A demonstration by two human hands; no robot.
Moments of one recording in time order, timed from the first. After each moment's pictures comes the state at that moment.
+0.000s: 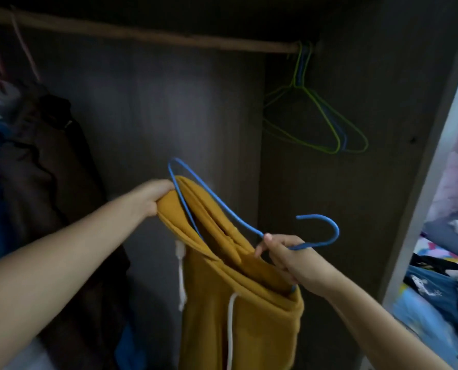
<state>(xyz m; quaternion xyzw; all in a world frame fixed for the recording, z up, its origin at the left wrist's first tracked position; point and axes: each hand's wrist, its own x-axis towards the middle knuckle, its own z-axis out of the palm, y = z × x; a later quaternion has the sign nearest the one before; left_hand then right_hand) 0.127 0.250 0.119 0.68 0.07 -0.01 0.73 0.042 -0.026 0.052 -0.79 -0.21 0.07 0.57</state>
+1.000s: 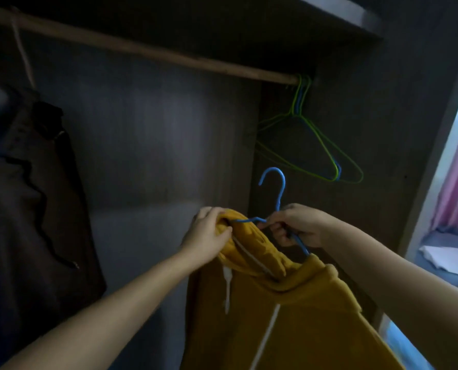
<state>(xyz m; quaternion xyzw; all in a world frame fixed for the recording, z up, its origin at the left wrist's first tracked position) 0.131 0.186 0.069 0.89 -0.14 0.19 0.39 0.113 -0.017 0.143 -0.73 0.00 0.20 0.65</state>
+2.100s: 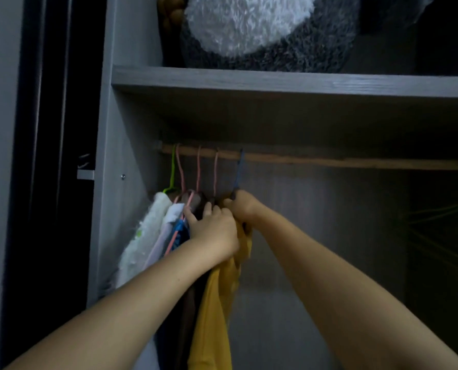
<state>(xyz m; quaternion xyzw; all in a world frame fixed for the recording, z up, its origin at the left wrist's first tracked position) 0.048 0.363 0.258 0.95 0.24 0.21 -0.03 0.152 0.335 0.292 -0.85 -0.38 -0.09 0.35</state>
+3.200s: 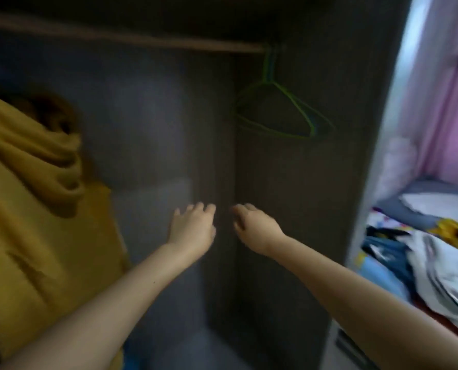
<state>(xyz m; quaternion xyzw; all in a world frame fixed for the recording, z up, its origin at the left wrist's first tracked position) 0.057 0.179 0.069 0.97 -0.12 0.22 -0.04 0.078 0.018 0.050 -0.96 -0.16 -0.15 0.19</state>
